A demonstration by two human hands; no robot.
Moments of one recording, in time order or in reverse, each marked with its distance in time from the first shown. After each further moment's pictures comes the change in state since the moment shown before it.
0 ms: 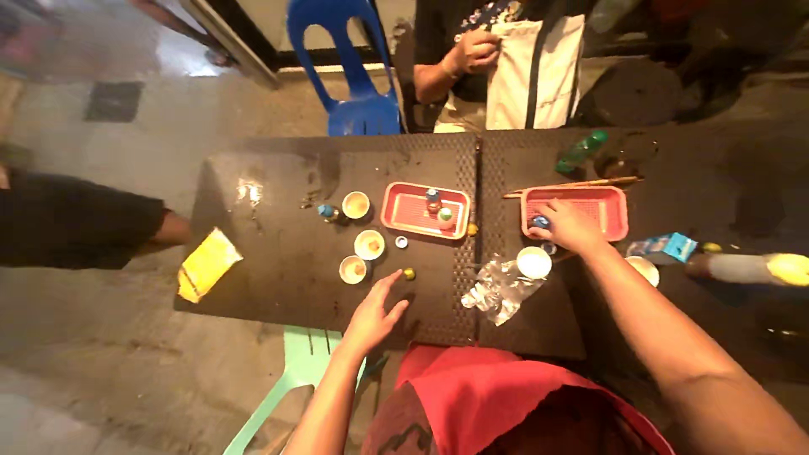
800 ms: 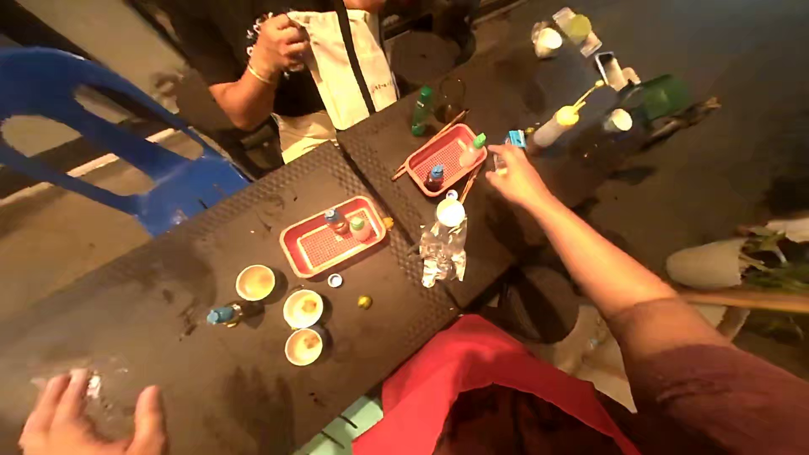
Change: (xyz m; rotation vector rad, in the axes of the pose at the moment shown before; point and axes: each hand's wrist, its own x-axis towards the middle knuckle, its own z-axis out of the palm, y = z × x) left_hand 0.042 -0.120 -0.235 0.396 0.464 0.411; right_hand -0.130 -0.071 -0.044 0.376 0.448 0.776
